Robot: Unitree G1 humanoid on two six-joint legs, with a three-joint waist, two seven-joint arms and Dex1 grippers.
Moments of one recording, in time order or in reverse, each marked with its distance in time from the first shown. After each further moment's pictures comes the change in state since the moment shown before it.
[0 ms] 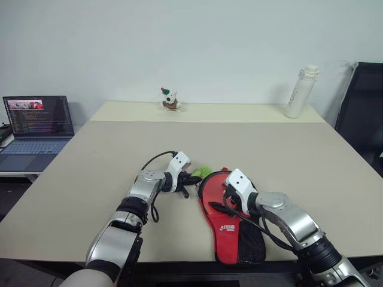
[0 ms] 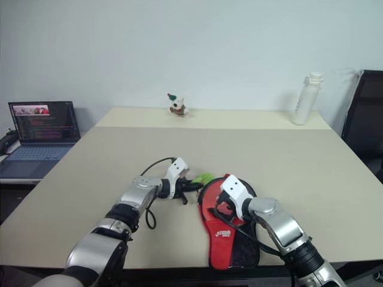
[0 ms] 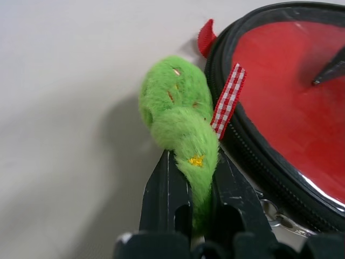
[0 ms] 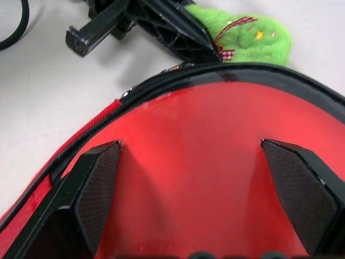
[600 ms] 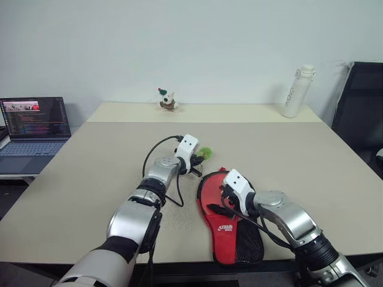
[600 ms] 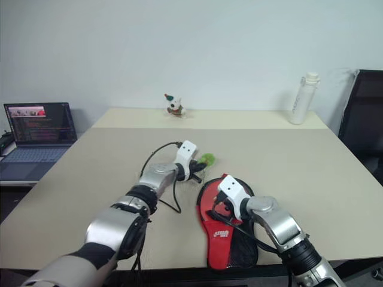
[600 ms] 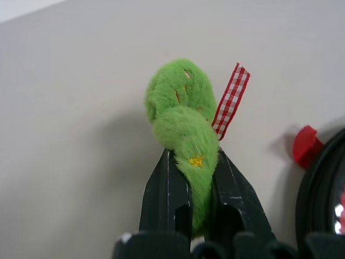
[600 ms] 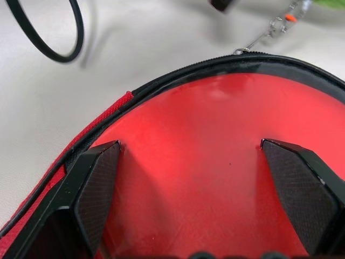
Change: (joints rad) left arm -0.255 -0.175 0.068 0.350 0.075 -0.125 0.459; right arm -0.011 0.024 0.010 0.010 -0.021 0.065 0.029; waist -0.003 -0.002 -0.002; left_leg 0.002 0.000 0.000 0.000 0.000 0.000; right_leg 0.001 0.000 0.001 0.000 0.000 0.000
